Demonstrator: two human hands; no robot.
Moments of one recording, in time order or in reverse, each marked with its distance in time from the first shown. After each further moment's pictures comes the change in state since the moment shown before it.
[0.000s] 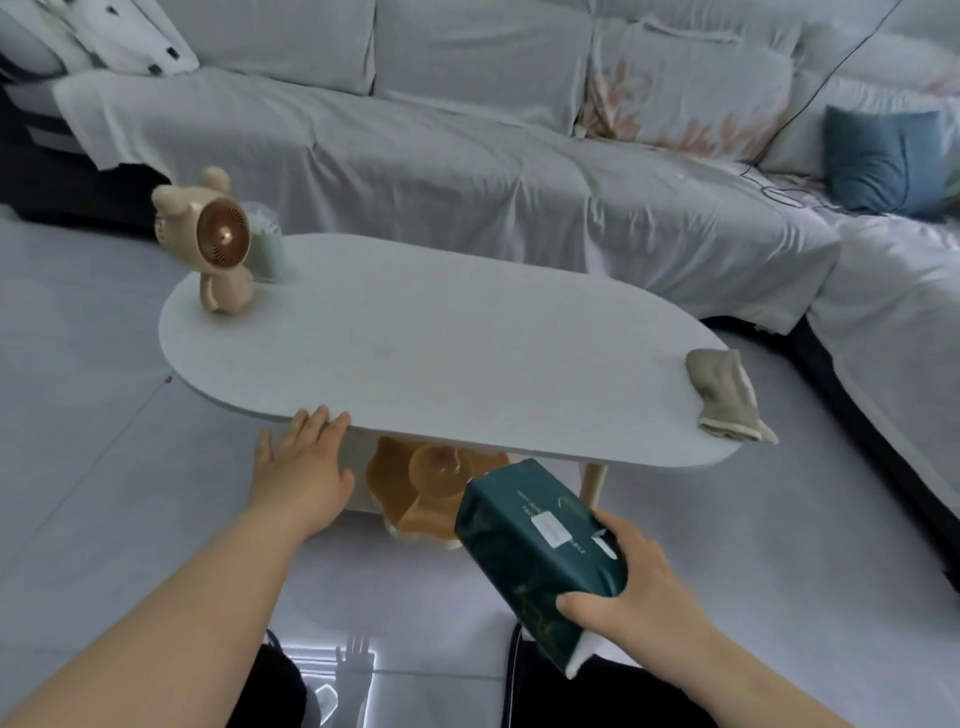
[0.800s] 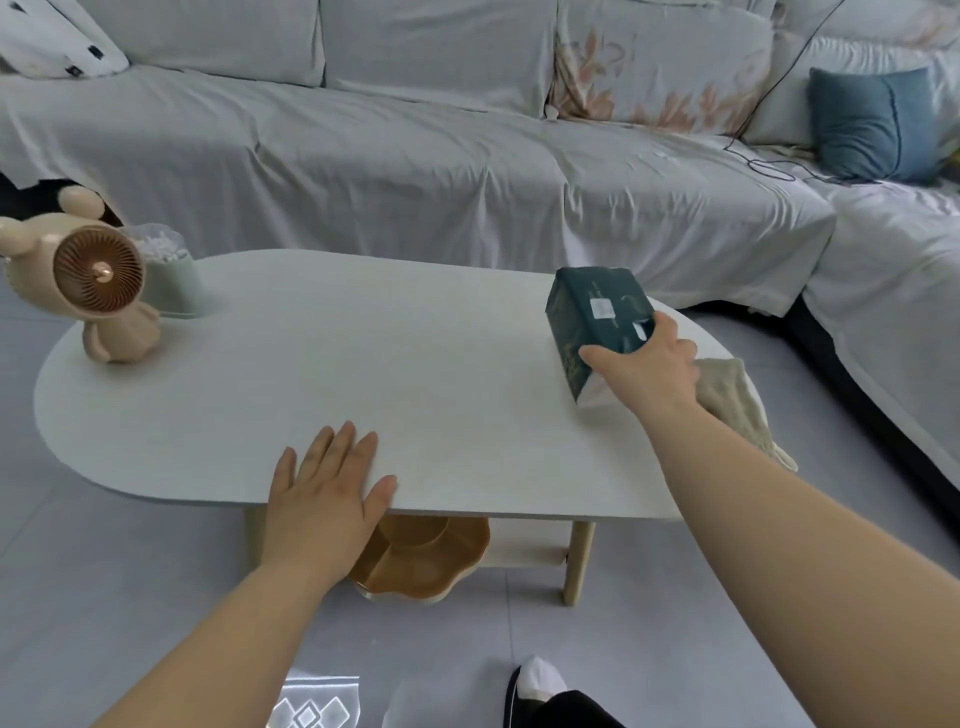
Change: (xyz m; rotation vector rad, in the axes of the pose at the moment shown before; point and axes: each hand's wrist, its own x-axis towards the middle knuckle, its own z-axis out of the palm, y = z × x) left_hand 0.057 0.055 0.030 0.056 0.127 0.131; right_hand 0.198 -0.062 -0.098 0.081 0.541 0.077
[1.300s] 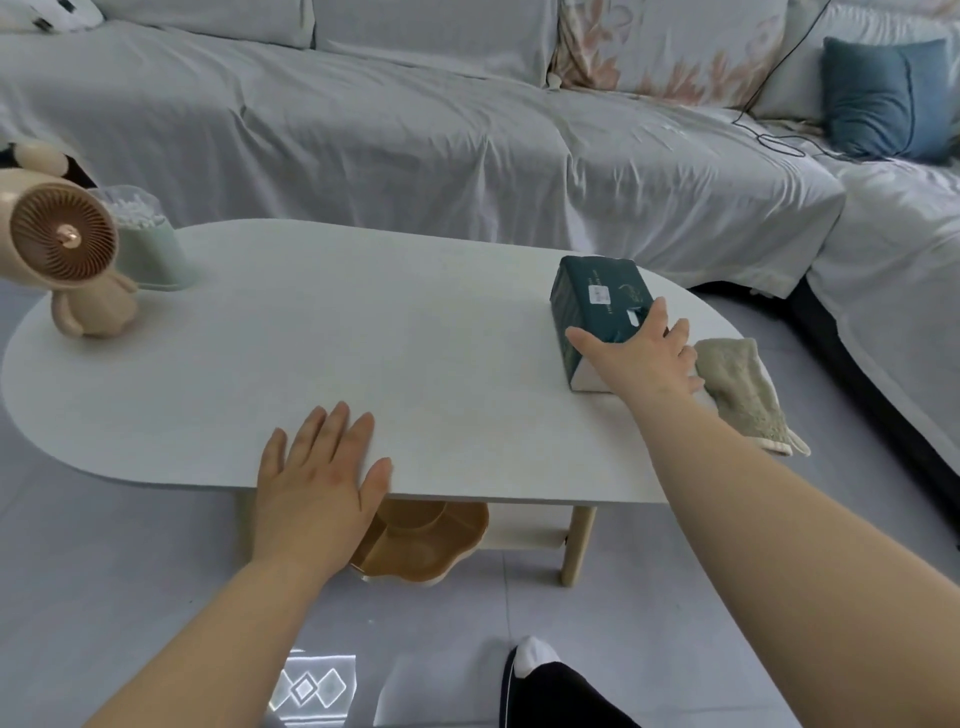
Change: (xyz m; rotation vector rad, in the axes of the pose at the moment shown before) left_hand -0.004 0.000 0.006 0.010 0.092 -0.002; right_hand 0.010 0.008 0.027 -0.197 -0.027 0.111
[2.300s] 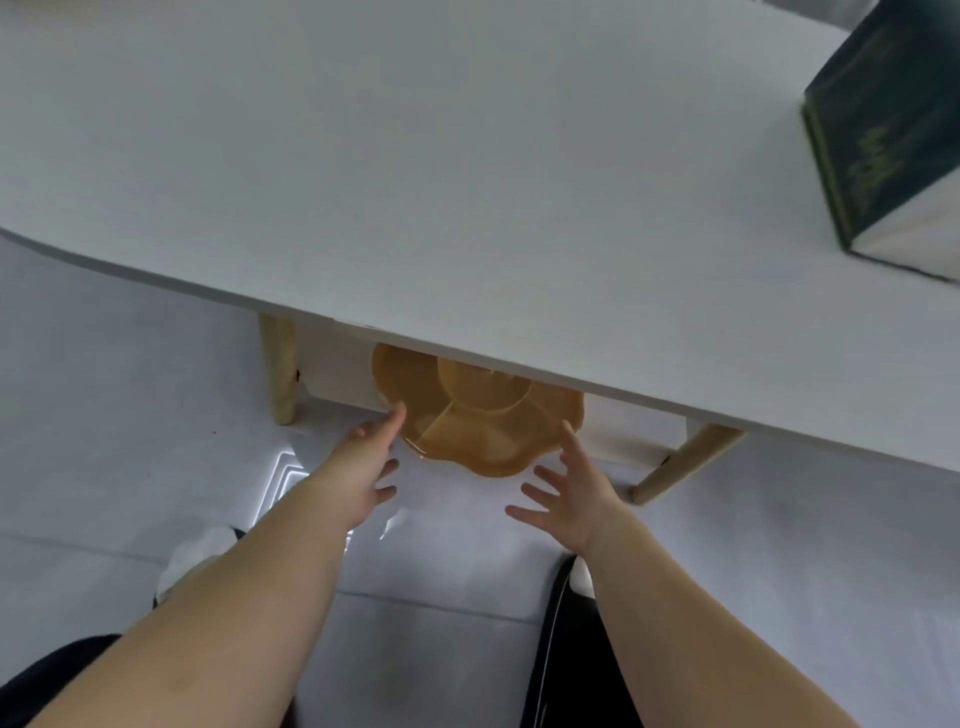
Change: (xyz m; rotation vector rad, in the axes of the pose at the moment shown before) left_hand -0.003 -0.069 0.189 -1.439 -0.514 -1.038; right_hand -0.080 0.119 0.245 0.913 -0.760 0.816
